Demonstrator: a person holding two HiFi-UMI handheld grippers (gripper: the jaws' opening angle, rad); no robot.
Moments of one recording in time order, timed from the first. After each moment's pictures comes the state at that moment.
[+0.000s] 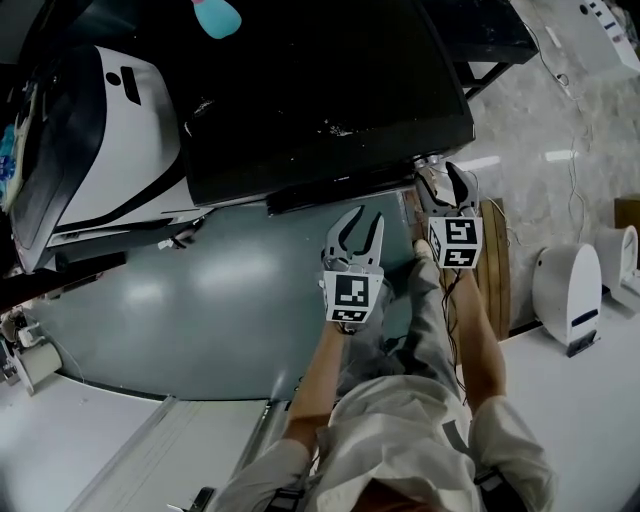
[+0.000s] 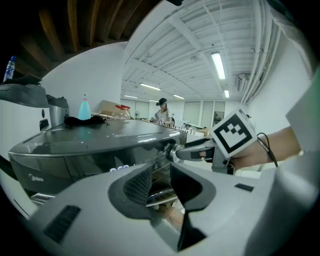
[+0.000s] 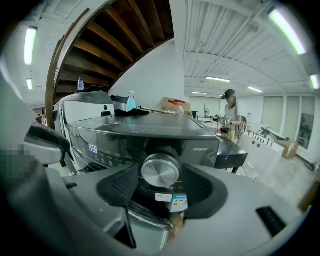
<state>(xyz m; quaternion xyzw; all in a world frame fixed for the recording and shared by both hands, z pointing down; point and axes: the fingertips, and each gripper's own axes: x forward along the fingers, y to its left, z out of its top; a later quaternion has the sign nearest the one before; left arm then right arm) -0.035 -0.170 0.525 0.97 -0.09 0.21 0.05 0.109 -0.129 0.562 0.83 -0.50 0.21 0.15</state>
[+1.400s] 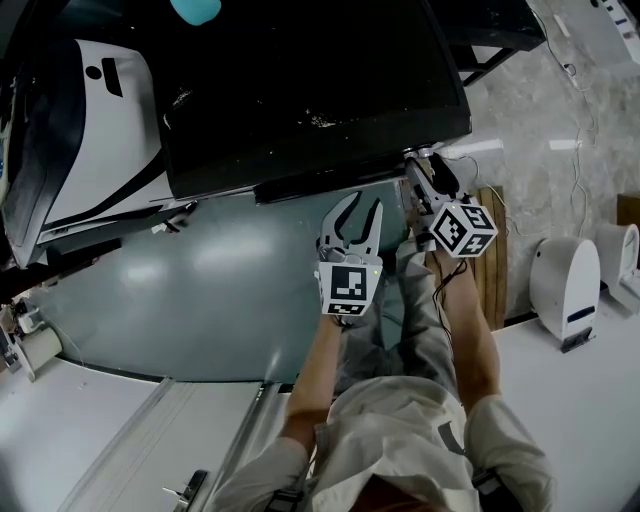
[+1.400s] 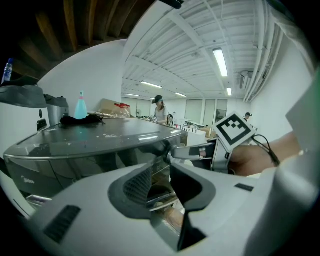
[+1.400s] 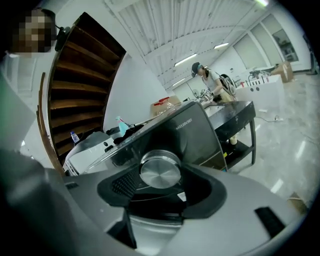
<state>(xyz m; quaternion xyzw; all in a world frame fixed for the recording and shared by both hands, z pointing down) -0.005 -0.162 0.528 0.97 -0.10 0.22 0.05 0.123 -0.130 0.580 0.79 -0.51 0.33 -0.13</state>
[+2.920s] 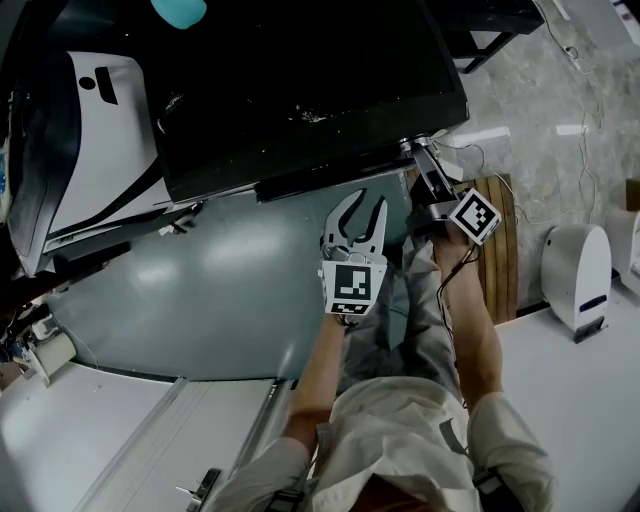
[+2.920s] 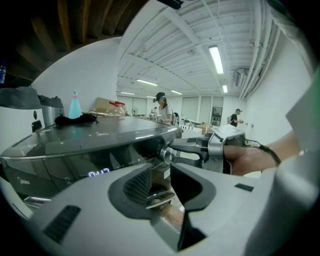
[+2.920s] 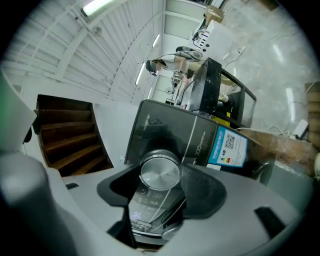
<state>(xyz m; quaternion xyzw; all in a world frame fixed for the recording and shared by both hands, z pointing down) -0.001 -0.147 0.534 0.97 -0.08 0.23 0.04 0.128 -0.126 0.585 0.67 -0.43 0.40 -0.45</state>
